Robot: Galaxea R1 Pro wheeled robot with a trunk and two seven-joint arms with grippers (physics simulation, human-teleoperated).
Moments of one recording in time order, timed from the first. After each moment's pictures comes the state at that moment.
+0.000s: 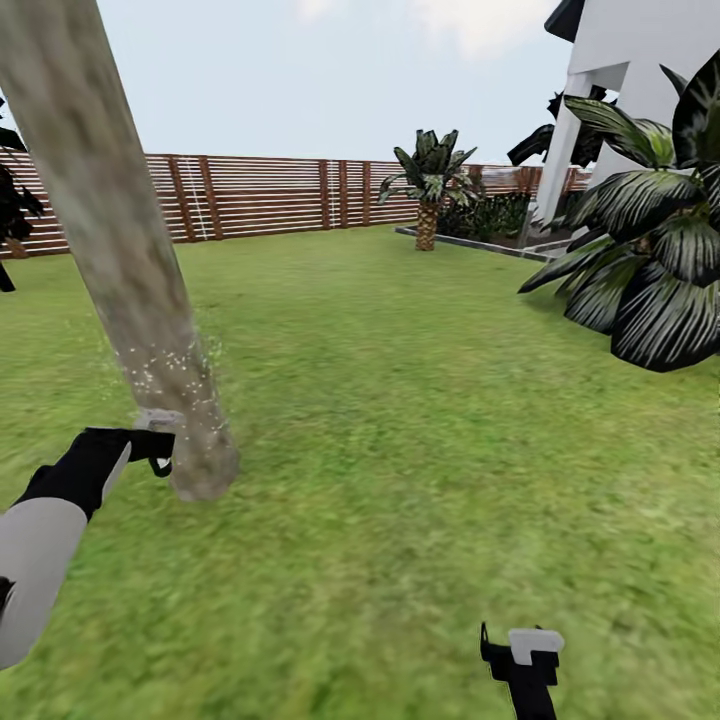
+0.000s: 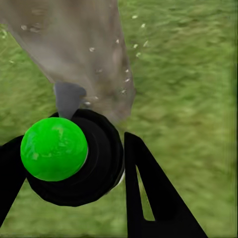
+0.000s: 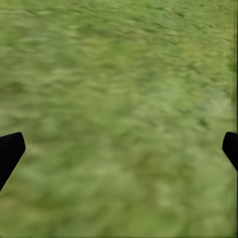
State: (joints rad) left arm -1.03 0.32 0.09 -0.54 -0.20 0.50 -0.26; right arm -0.45 -0.01 -0.08 -0.11 0.23 -0.62 -0.31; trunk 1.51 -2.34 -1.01
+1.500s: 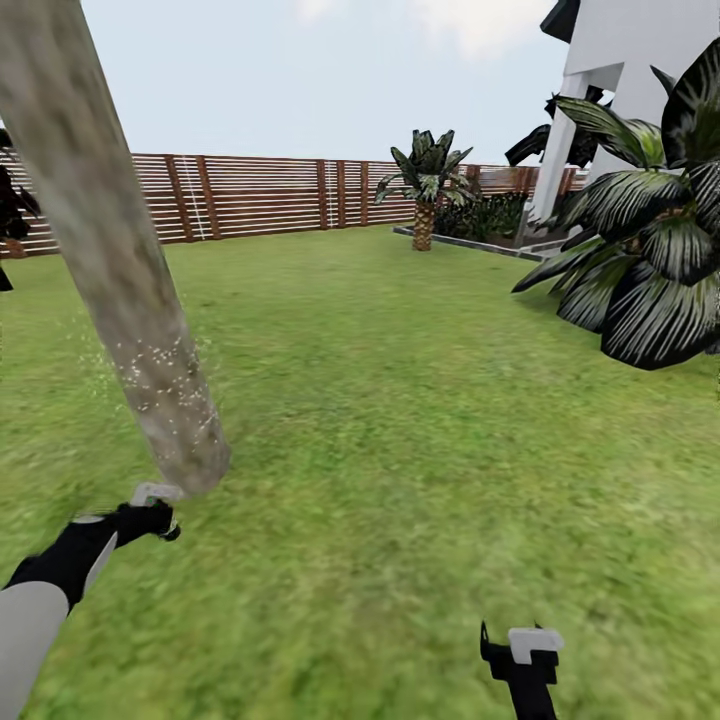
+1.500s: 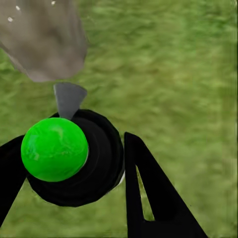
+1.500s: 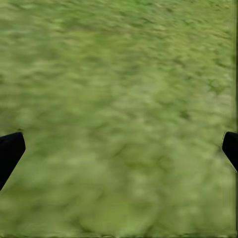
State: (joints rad) left arm -0.80 0.33 0.20 -0.41 -0.22 0.17 -0.38; right arm -0.45 -0.01 -0.08 -0.11 0.23 -0.62 -0.31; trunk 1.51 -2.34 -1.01
